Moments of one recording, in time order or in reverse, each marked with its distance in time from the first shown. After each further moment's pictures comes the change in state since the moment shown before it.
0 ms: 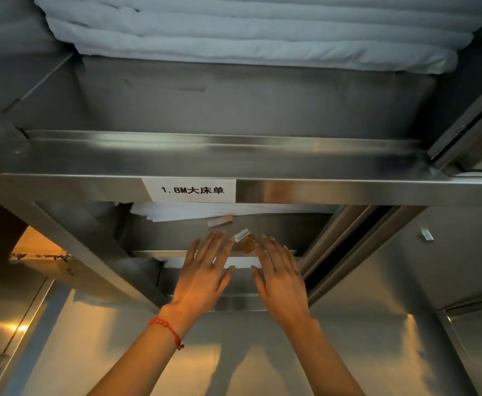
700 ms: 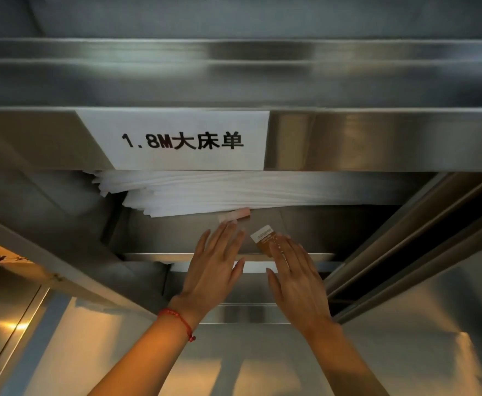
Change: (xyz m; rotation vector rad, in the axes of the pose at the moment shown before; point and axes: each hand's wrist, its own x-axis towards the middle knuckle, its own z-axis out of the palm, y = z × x) left_hand 0.025 -0.049 0.112 0.049 0.005 -0.010; right_hand 0.005 0.028 0.120 0.040 -0.119 0.029
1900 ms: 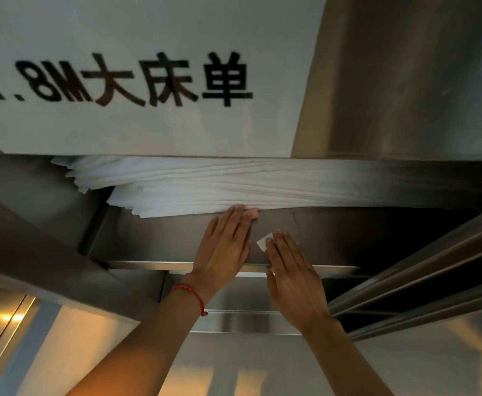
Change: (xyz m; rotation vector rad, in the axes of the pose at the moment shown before) left_hand 0.050 -0.030 0.071 -0.049 -0.003 0.012; right_hand 0.035 0.017 0.067 -0.043 0.045 -0.118
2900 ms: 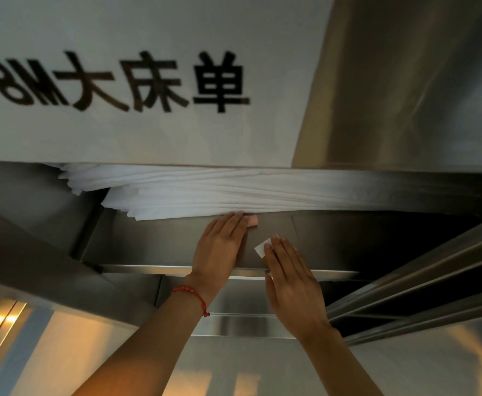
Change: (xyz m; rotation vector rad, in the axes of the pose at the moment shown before) left_hand 0.008 0.000 0.002 -0.017 0.223 0.031; right_hand 0.000 -0.002 -0.001 0.012 -0.120 0.078
